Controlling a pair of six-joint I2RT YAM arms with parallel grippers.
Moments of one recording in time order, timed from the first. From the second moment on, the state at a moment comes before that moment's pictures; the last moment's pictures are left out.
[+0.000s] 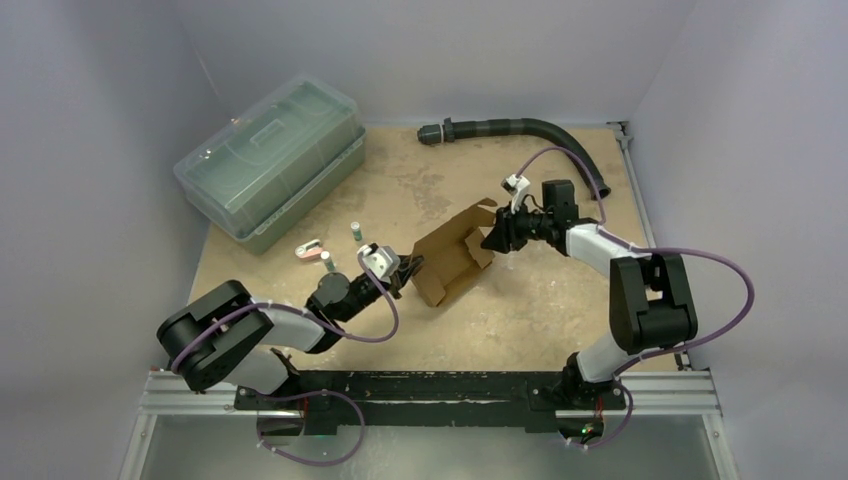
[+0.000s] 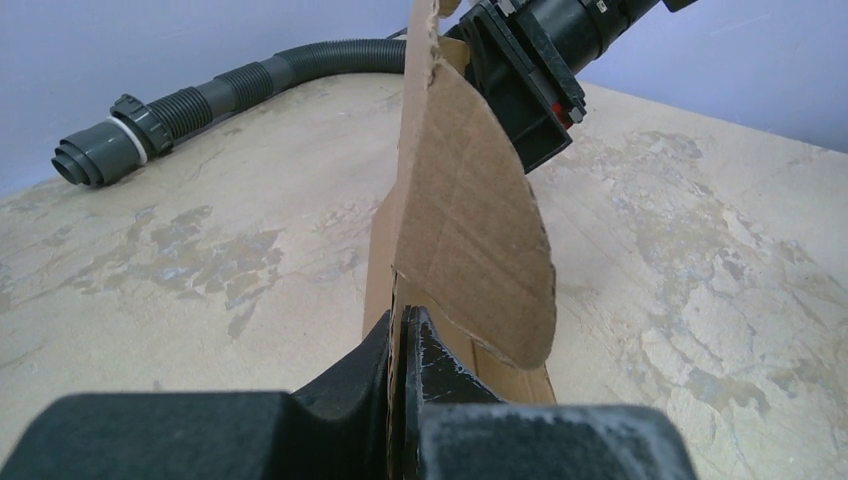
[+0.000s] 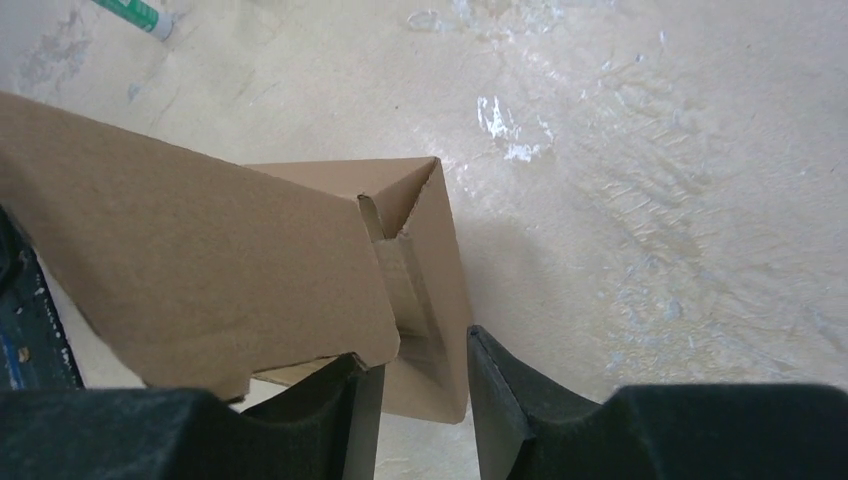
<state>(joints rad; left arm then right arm) -0.81 1.43 0.22 1.32 0.07 0.01 0.15 1.58 0.85 -0.08 -0.77 -0.13</state>
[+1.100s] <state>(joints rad) -0.82 1.52 0.18 1.43 0.01 -0.11 0.26 1.63 0.88 -0.09 -0.58 -0.16</state>
